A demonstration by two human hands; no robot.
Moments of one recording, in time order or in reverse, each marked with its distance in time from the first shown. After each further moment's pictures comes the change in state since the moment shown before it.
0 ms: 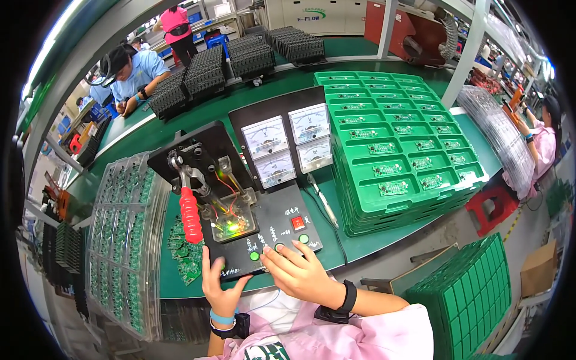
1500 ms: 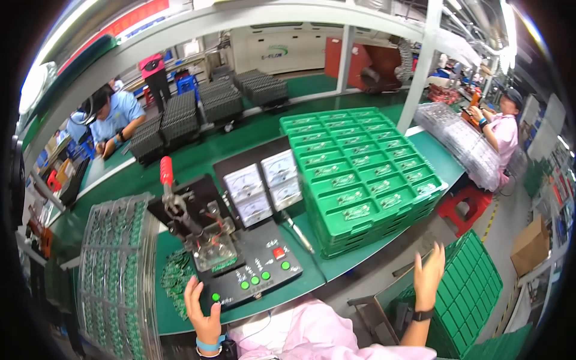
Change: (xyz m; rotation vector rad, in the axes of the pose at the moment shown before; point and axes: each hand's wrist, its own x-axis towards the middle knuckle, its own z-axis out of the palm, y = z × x) left_hand 0.019 -0.003 -0.025 -0.247 -0.143 -0.167; right_hand -0.193 0.107 -0.187 -0.700 0.190 1.249
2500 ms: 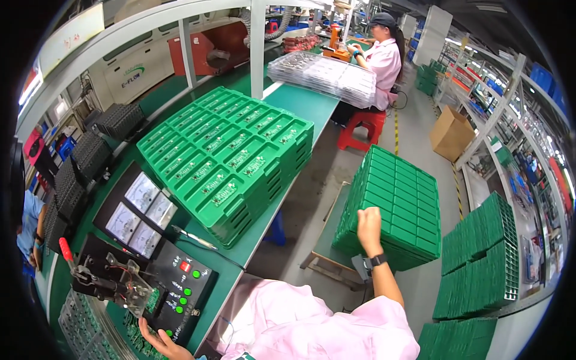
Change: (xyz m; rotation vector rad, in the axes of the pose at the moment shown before) left_hand 0.018 -0.019 0.016 -0.227 0.034 -0.060; right_hand -0.072 0.096 0.008 0.081 0.204 0.121
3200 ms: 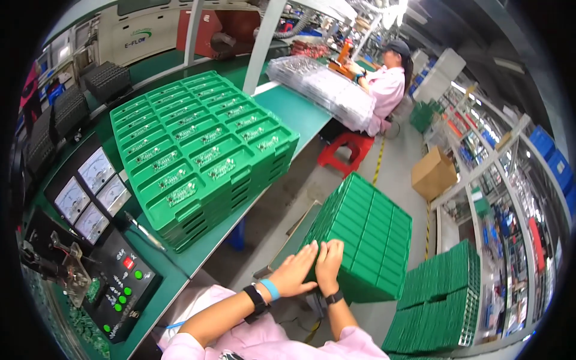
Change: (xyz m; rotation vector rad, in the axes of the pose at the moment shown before) left_hand -0.133 0.135 0.361 -0.268 -1.336 0.671; right_hand -0.013 -0.017 0.002 0.114 -0.040 0.025
